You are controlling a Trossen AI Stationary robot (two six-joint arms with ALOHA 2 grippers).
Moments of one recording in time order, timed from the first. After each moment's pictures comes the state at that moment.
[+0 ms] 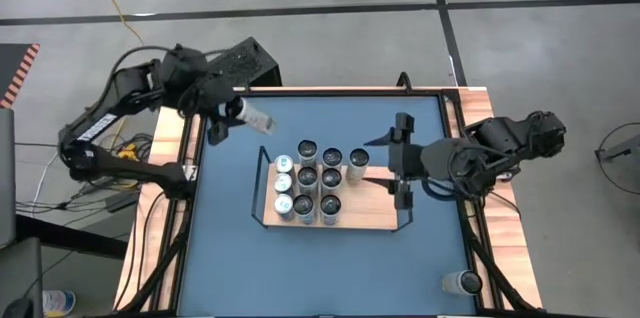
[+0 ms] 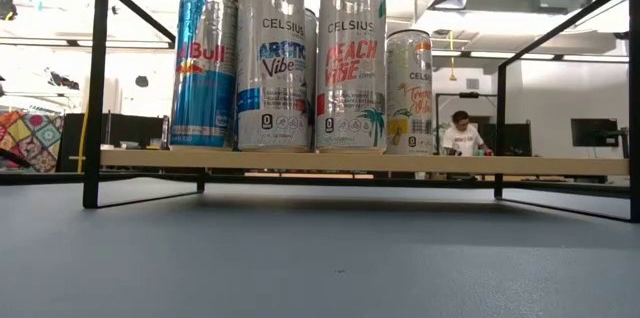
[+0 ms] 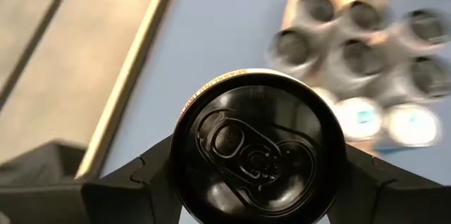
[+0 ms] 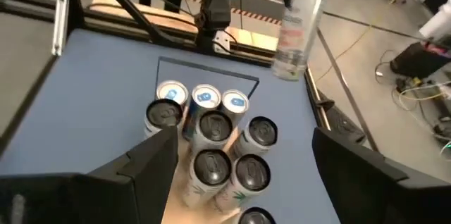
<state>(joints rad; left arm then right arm) 0.44 1.14 1.63 -1.20 0.07 0.15 0.40 1.43 1.87 -1.01 0.55 -0.01</state>
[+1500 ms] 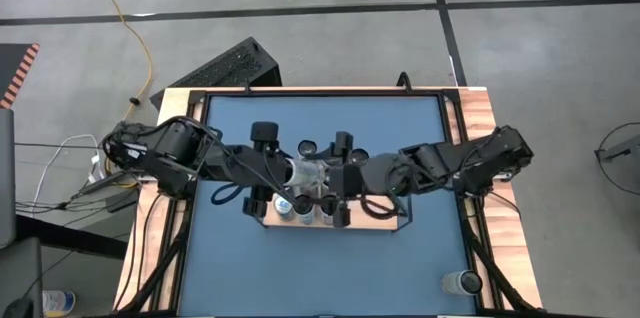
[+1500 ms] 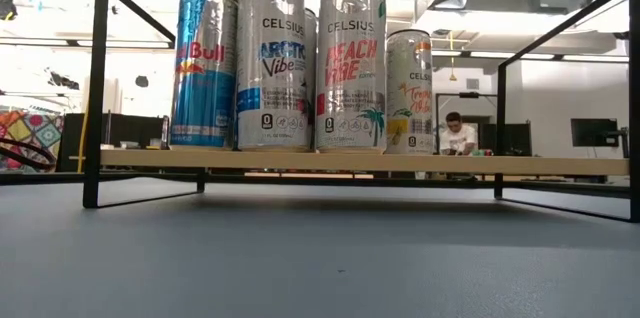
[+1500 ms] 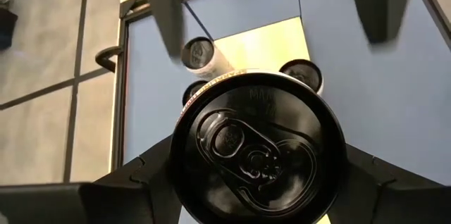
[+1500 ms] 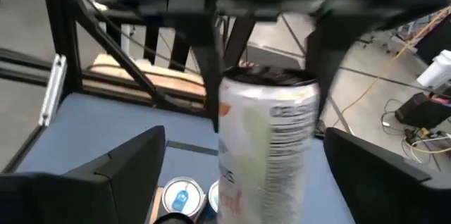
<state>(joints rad) -0.33 1.63 2.14 -1.28 -0.43 0.07 0.34 1.69 1.87 -0.50 0.47 -0.15</state>
